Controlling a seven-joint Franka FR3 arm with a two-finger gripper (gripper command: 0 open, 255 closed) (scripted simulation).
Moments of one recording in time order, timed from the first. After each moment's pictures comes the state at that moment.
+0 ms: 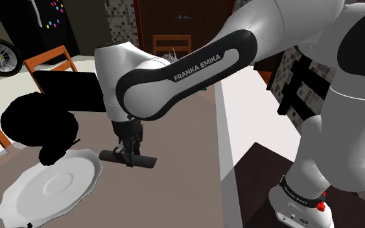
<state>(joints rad) 0.52 0.17 0.22 -1.87 0.05 2.04 0.15</state>
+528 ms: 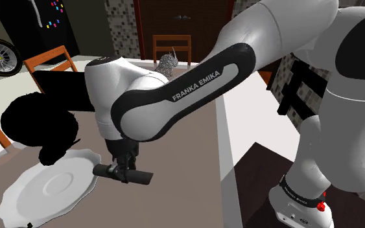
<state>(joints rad) 0.57 0.21 0.25 -1.87 0.03 2.09 0.23</state>
